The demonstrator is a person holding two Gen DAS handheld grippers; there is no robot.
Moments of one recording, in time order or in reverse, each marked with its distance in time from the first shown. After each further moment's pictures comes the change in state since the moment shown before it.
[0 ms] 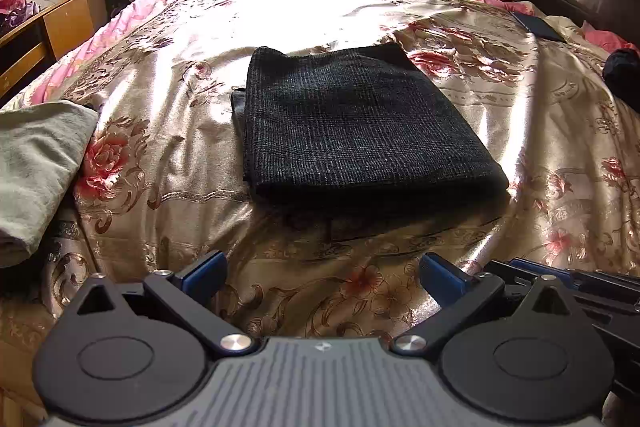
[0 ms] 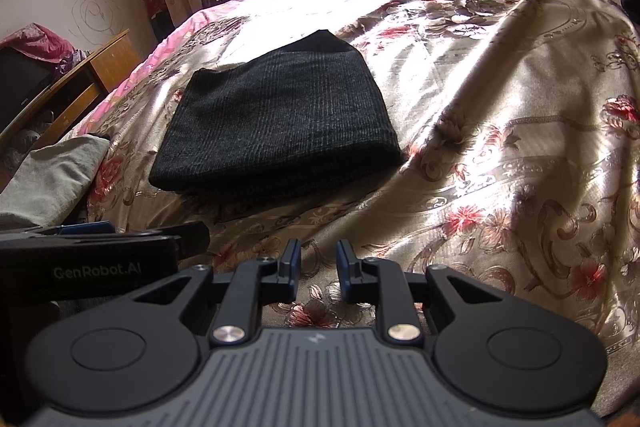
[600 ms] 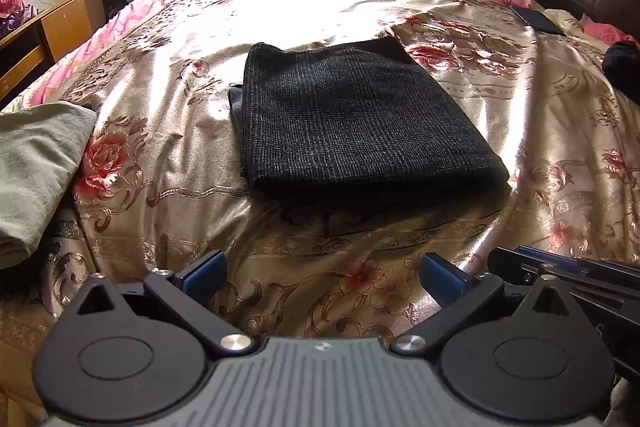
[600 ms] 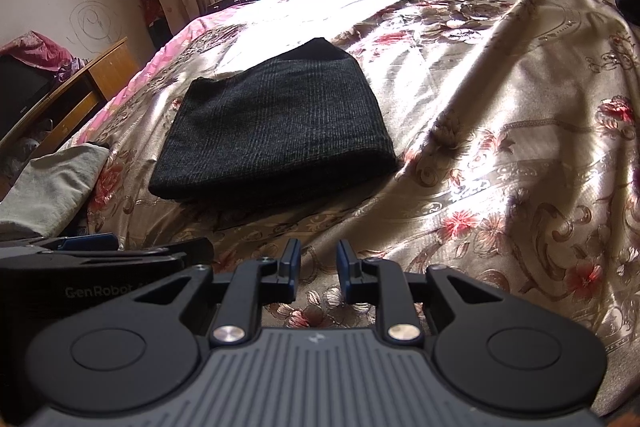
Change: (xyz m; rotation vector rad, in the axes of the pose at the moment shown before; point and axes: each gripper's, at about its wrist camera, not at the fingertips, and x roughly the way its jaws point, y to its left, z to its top) left arm 0.002 -0.003 -0.002 0.010 0.010 0.005; right arm -0.003 -0.002 0.002 0.012 -0.014 0.004
